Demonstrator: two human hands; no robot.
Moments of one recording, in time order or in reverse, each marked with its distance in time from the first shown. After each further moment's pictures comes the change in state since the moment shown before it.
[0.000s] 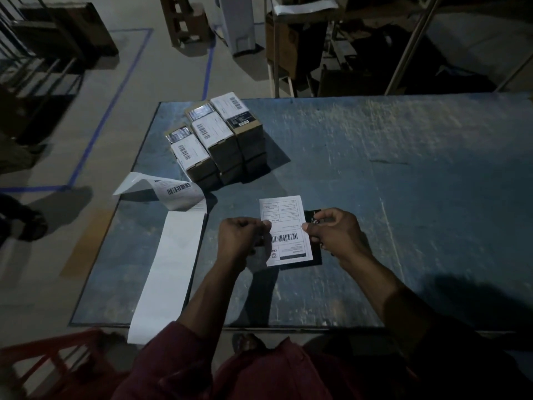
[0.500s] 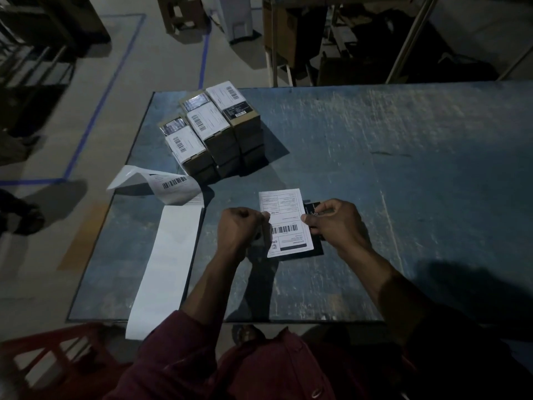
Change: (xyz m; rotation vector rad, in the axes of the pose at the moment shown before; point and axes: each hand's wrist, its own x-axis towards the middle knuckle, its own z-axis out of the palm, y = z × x) left_hand 0.025 -0.007 0.005 0.151 0.037 0.016; right_hand 0.010 -0.002 0.003 -0.093 0.057 -0.003
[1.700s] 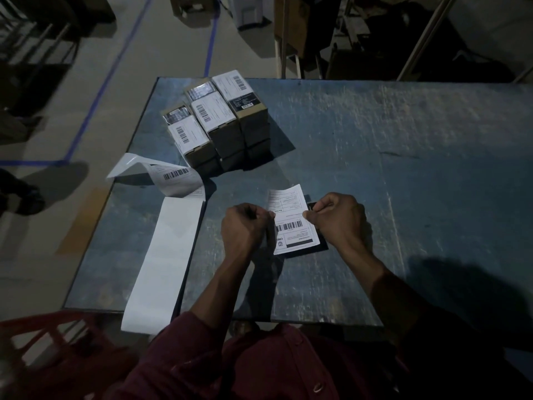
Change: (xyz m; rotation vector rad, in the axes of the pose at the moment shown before) left_hand -0.003 -0.012 0.015 0.126 0.166 0.144; right_hand 0.002 -0.014 0.006 -0.389 0.124 -0.140
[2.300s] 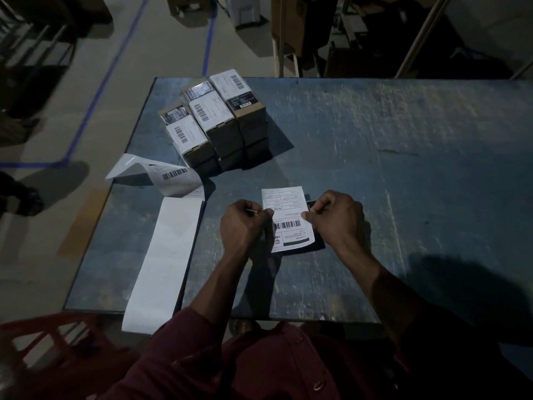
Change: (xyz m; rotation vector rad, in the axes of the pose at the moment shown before) left_hand 0.007 -0.003 -0.001 0.059 -0.015 0.012; right_hand -0.002 0.005 0.005 -0.057 0.034 -0.076
